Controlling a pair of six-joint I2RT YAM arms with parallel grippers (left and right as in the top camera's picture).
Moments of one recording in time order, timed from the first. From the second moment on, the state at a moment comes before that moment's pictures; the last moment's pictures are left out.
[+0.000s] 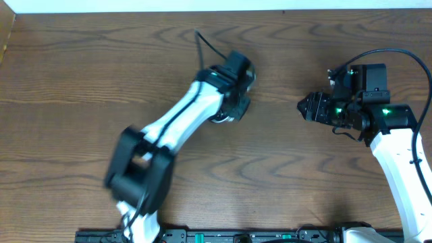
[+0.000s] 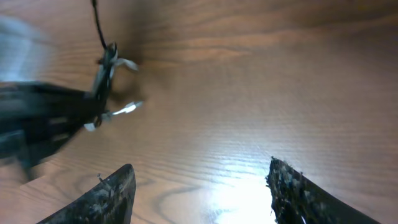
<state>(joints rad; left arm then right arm) -0.54 1.90 1.49 -0.80 0.14 -0.03 0.07 1.33 1.10 -0.80 -0.36 0.33</state>
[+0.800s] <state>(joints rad) -0.28 1.71 1.53 -0.54 1.05 -0.44 0.12 1.33 1.10 -0.52 -0.75 0.33</state>
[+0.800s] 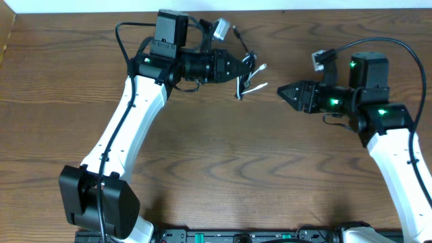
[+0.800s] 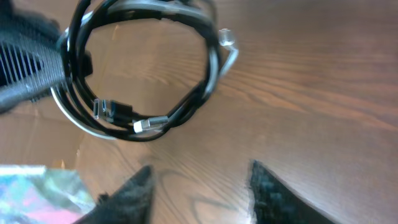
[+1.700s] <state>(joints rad) -0.28 1.71 1.53 -0.40 1.10 -0.70 0.27 1.35 1.10 -0.17 -0.76 0.51</state>
